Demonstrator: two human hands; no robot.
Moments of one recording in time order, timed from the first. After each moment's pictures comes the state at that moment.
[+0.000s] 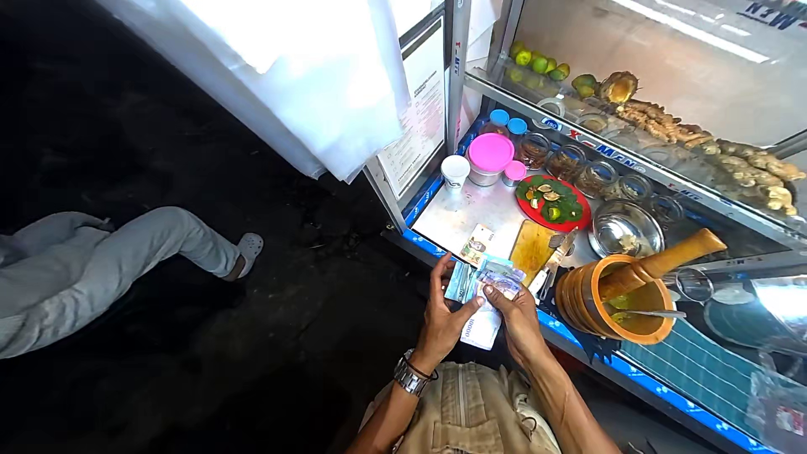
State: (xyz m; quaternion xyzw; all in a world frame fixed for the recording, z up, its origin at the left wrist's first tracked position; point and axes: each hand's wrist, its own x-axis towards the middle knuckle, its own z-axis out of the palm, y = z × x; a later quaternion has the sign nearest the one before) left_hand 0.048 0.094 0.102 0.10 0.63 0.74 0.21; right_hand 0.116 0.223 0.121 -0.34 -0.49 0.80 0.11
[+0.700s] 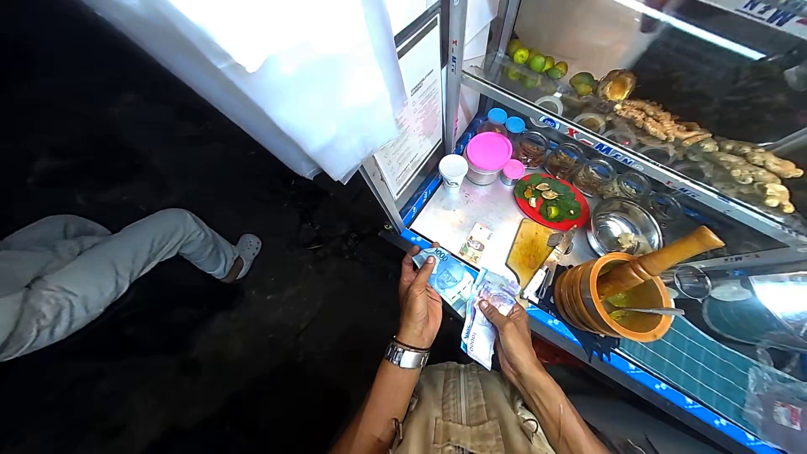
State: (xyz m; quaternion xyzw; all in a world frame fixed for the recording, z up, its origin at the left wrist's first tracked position) left_hand 0.010 0.102 0.117 -0.15 0.43 0.87 0.17; right_hand 0.135 0.202 0.104 -0.41 -0.44 0.79 0.11
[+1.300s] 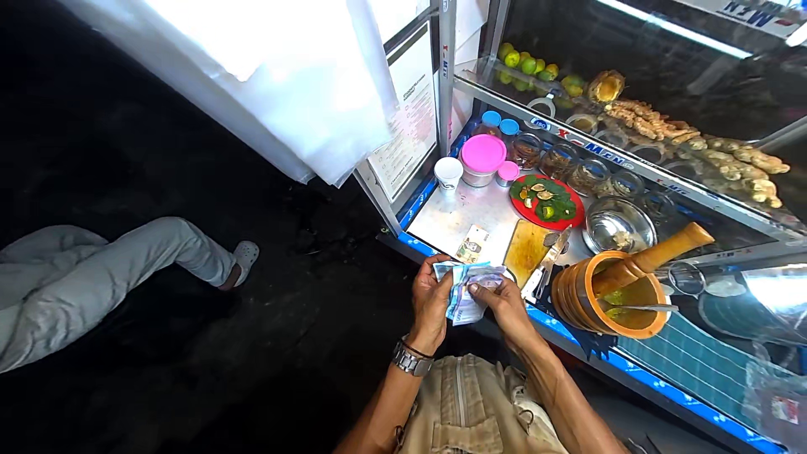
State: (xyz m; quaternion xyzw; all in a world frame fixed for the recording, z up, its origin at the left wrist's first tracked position) left_hand 0.024 0.113 0.119 -0.05 0.56 0.80 0.21; right_hand 0.106 0.232 0.125 -0.26 -0.58 0.77 0.05
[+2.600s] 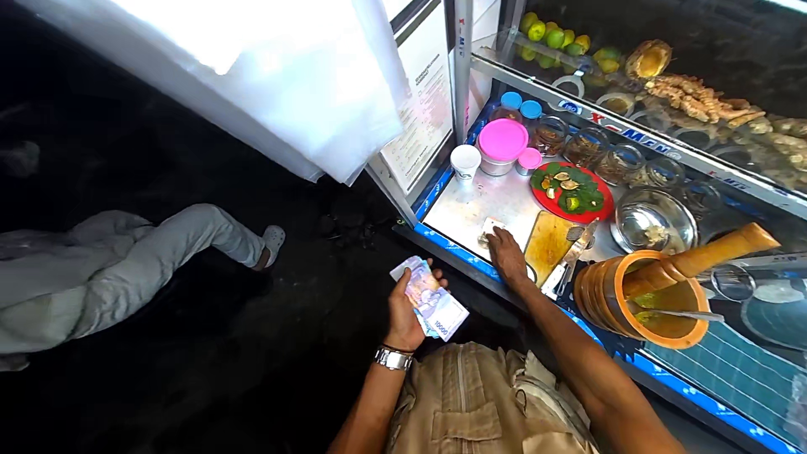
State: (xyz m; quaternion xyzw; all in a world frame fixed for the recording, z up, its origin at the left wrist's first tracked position) left_hand 0.001 0.038 0.072 -0.21 0.33 0.86 0.33; right_hand 0.025 0.296 -0.064 -0.15 -0.96 0.22 -0.05
